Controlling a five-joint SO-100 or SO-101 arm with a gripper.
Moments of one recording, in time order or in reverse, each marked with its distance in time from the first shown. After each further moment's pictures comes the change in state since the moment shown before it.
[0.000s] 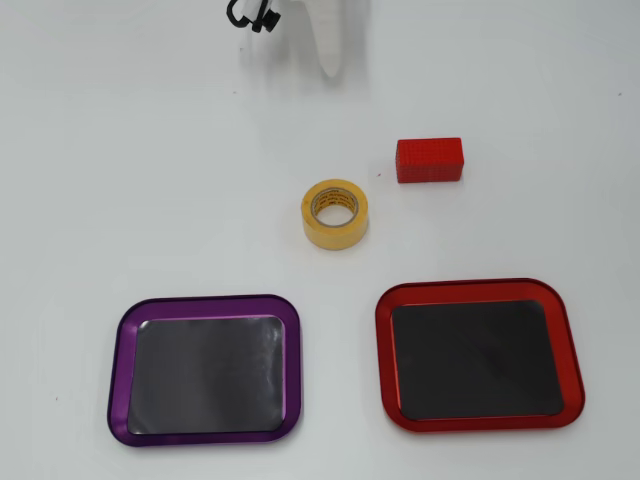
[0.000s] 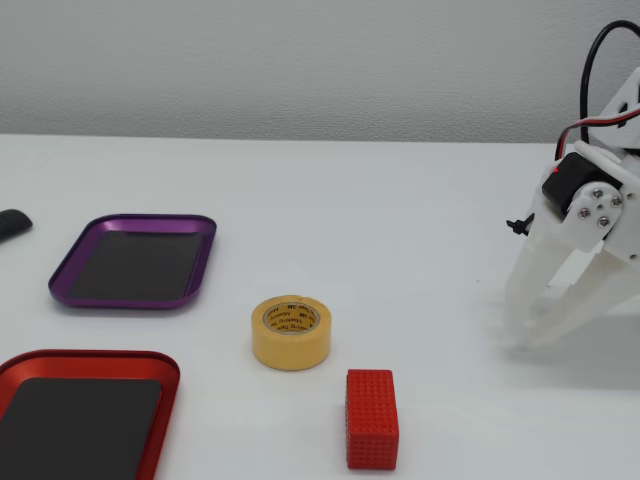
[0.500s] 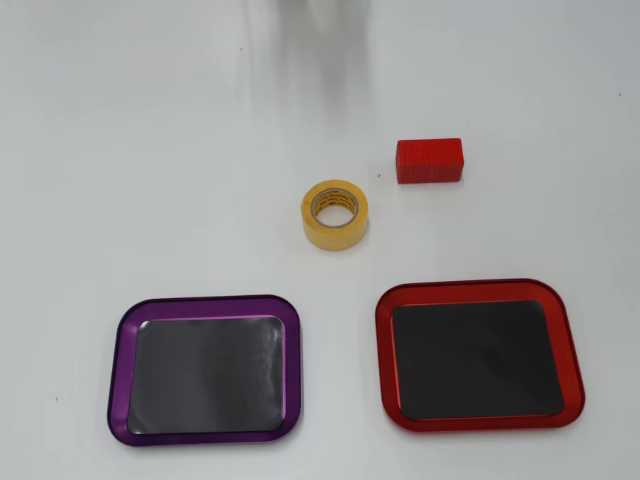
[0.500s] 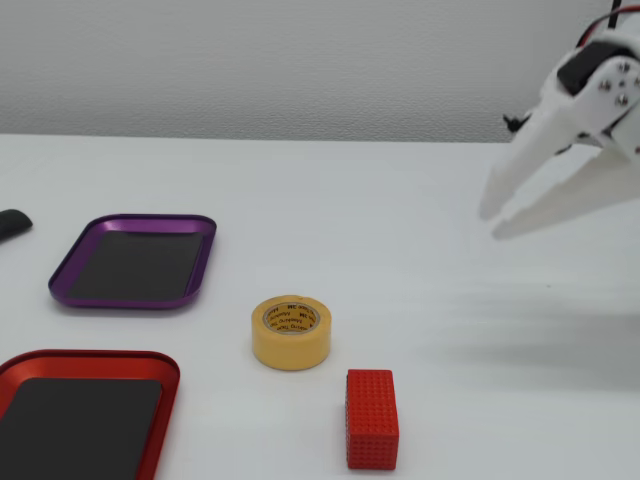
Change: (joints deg) arm 0.4 -14.3 -27.0 -2.6 0.1
